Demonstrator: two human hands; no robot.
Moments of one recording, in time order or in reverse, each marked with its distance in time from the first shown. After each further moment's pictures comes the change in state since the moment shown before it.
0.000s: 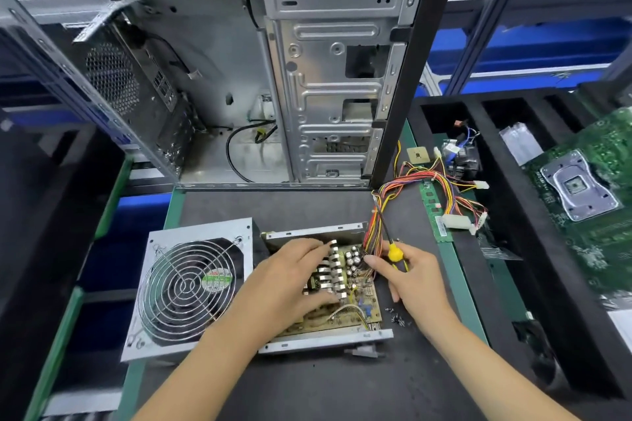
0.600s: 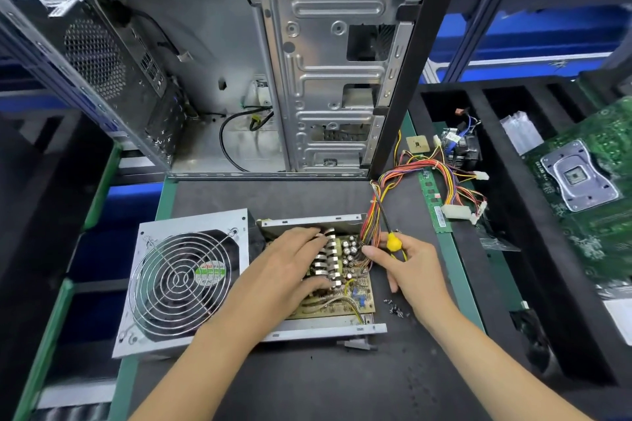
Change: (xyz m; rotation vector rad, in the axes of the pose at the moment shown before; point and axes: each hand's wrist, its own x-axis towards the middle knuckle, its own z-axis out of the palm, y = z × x) left_hand -0.001 0.005 -0.006 0.051 -0.034 0.017; right_hand 0.003 0.003 0.002 0.009 0.017 0.082
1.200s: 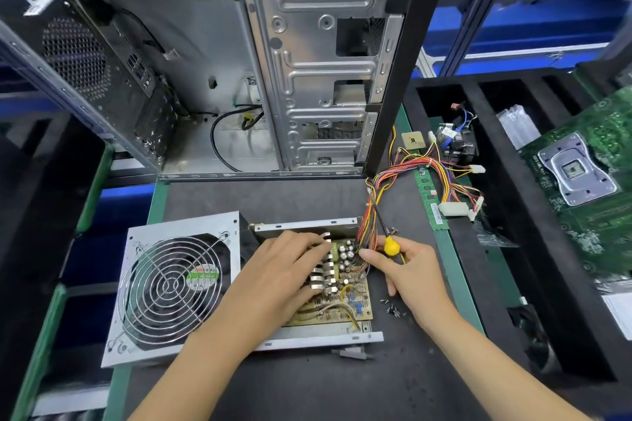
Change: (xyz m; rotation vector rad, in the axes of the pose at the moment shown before) left_hand 0.003 -0.004 0.002 0.091 -0.024 0.127; right_hand -0.005 -0.001 -0.004 0.047 -0.008 0.034
